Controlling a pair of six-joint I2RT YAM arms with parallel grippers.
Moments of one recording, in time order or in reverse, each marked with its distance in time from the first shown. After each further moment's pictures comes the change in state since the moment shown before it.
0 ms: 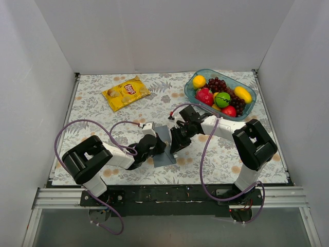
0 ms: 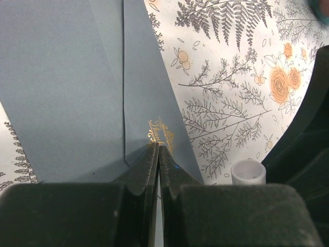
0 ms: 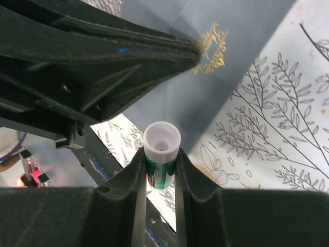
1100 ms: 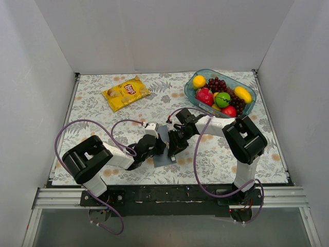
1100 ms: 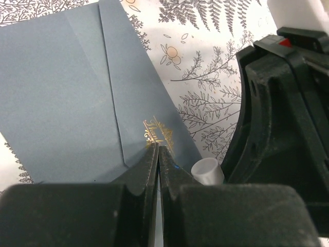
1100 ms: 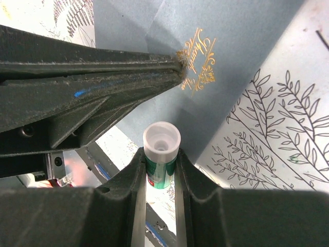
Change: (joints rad) left arm 0.000 0.006 -0.002 0.032 0.031 0.152; right arm 0.018 0.121 0.019 0.042 -0.039 0.075
